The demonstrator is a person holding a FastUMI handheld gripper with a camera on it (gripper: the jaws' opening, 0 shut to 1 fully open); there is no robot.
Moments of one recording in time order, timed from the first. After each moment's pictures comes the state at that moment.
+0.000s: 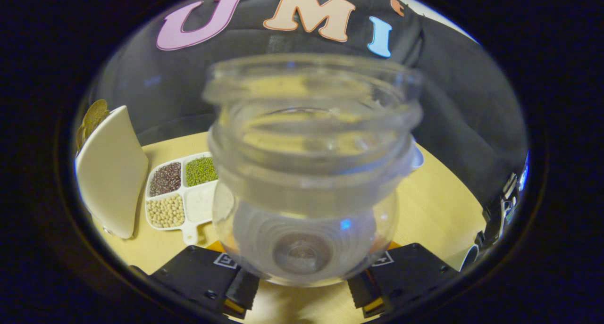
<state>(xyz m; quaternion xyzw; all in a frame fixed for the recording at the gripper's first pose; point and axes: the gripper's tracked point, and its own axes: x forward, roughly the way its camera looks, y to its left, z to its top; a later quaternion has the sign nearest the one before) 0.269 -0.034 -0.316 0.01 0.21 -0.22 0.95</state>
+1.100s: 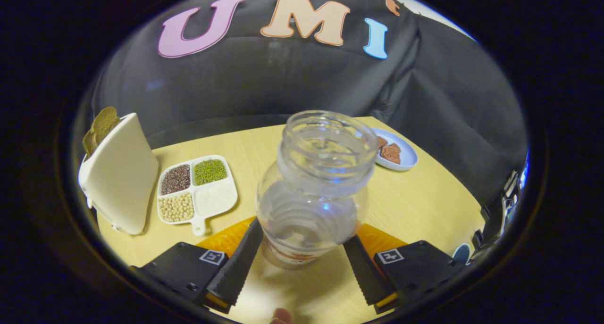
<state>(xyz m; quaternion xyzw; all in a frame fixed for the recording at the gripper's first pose) 0.237 -0.033 -0.299 0.02 0.21 -0.21 0.96</state>
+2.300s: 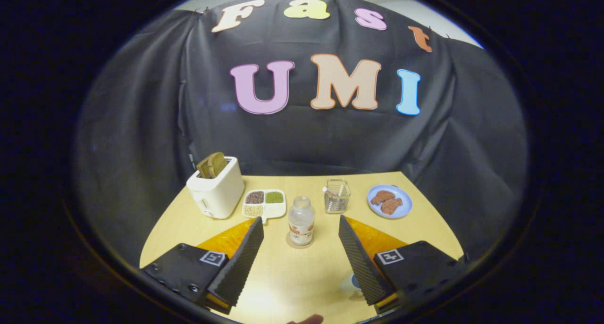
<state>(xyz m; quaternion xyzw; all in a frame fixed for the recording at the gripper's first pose) 0.047 -0.039 -0.098 -0.03 0.10 0.01 0.99</state>
